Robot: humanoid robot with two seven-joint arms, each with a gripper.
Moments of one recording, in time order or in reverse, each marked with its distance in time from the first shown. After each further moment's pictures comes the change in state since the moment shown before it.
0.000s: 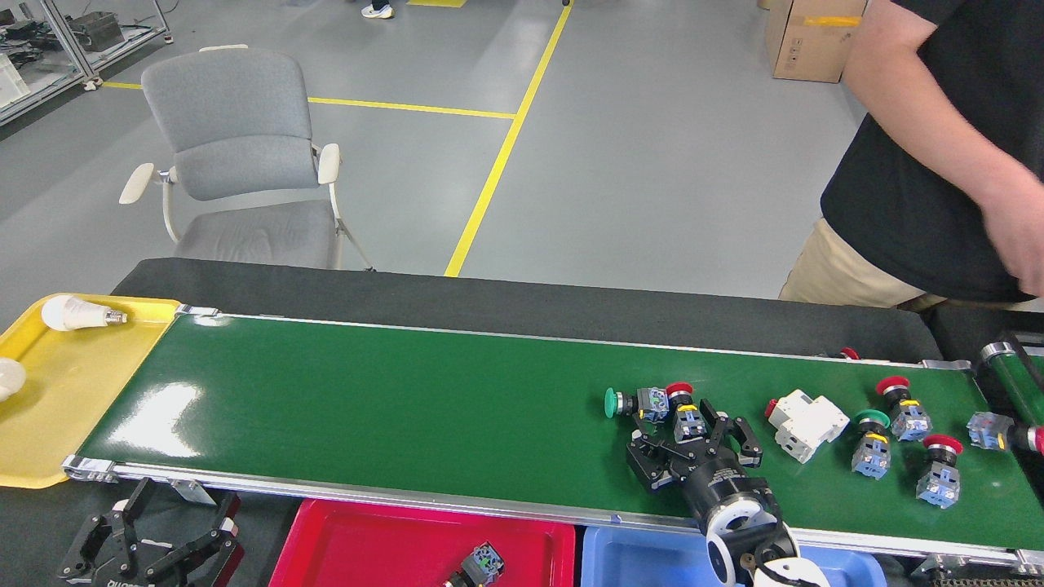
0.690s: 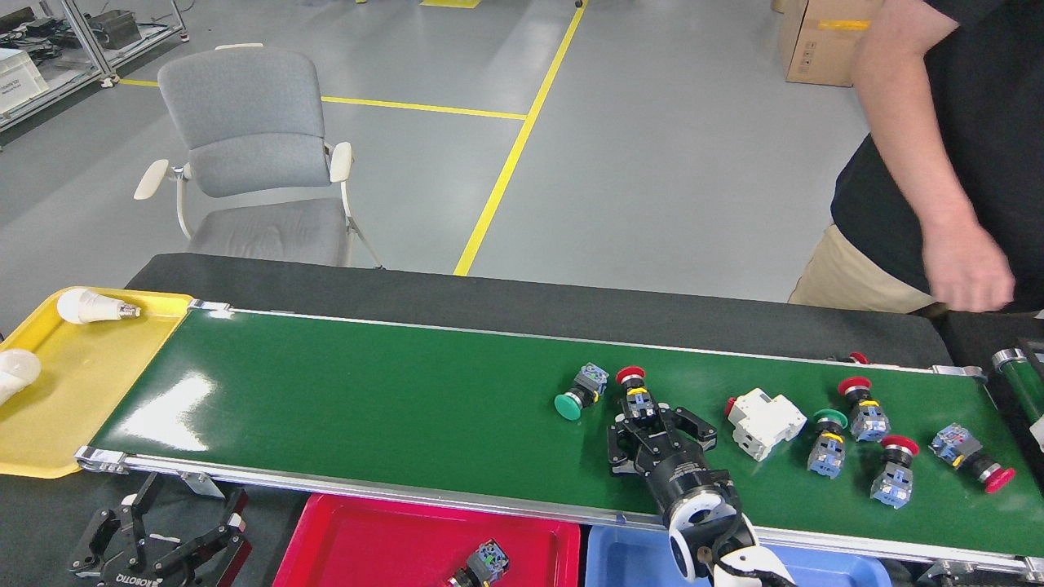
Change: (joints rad) left arm -0.009 0.000 -0.005 -0.001 -0.001 0.001 0.003; right arm 0.115 0.000 0.201 -0.216 -0.005 0.038 -0.014
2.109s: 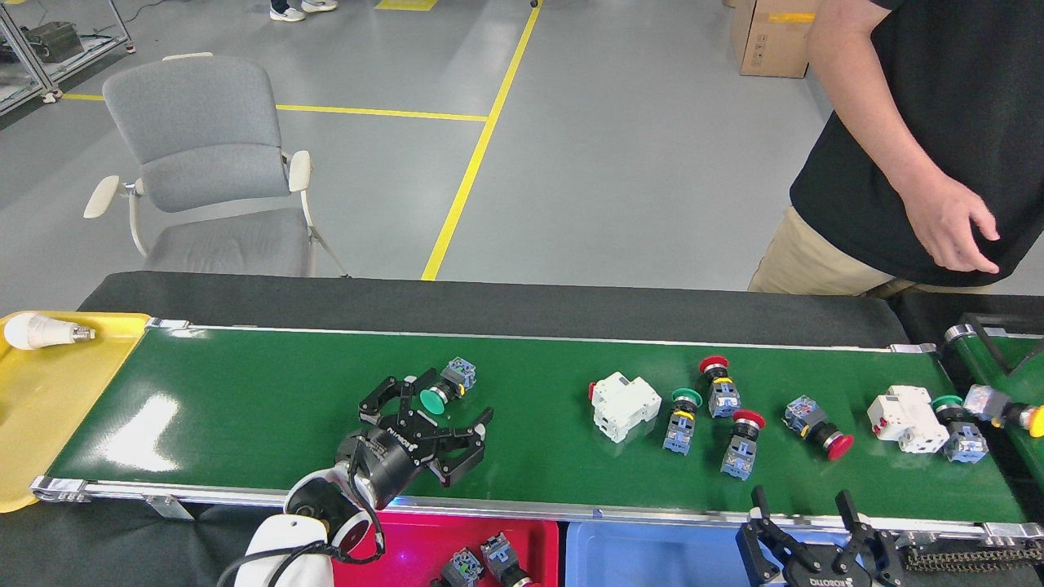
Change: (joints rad) left arm -0.604 -0.135 -0.480 0.496 -0.146 -0.023 -0.160; right arm 0.325 -0.086 -0.334 -0.252 -0.101 0.051 -0.124
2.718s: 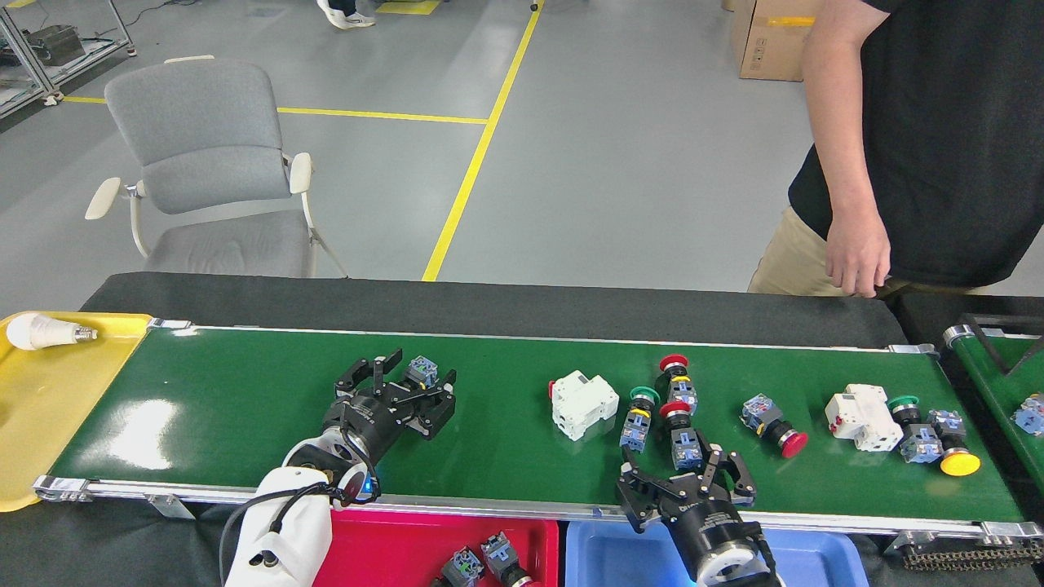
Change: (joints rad) left arm -0.127 0.036 0.000 0.295 -0.002 0.159 0.063; right arm -0.317 0.052 0.254 0.313 0.011 -0.002 0.118
